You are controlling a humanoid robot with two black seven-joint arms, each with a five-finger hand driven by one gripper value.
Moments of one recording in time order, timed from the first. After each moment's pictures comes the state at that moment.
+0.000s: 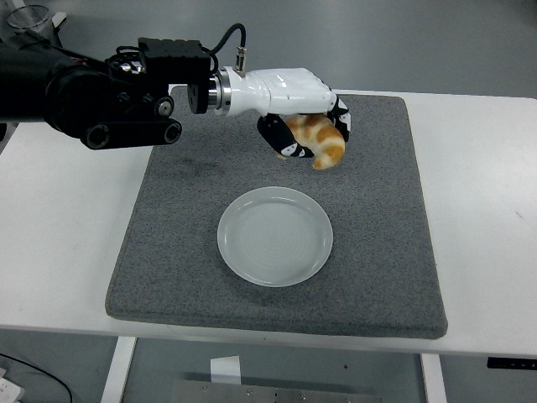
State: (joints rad) left arm -1.74 0.31 0.63 -1.18 0.89 0.31 -0.52; right arm -0.03 0.00 -0.04 0.10 0.07 0.10 0.18
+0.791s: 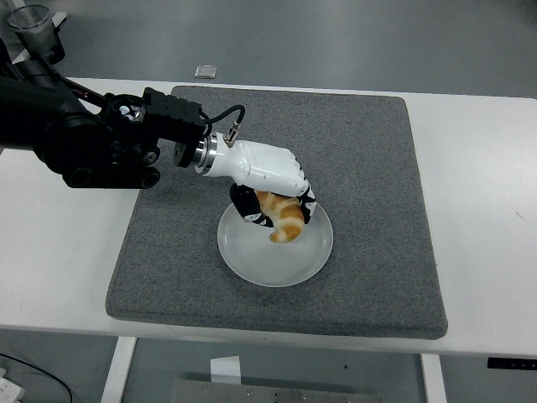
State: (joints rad) left arm -1.70 0.31 0.78 -1.25 1.07 0.29 -0.56; right arm -0.03 0.00 -0.04 0.10 0.07 0.10 0.18
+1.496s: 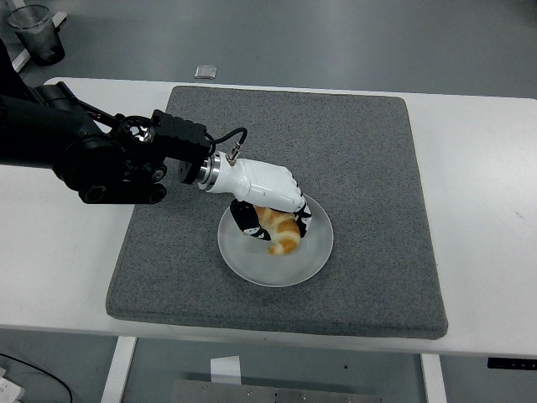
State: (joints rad) left arm -1.62 0.26 0.78 -1.18 1.08 0.30 -0.56; right arm -0.03 0.00 -0.04 0.10 0.07 0.10 0.18
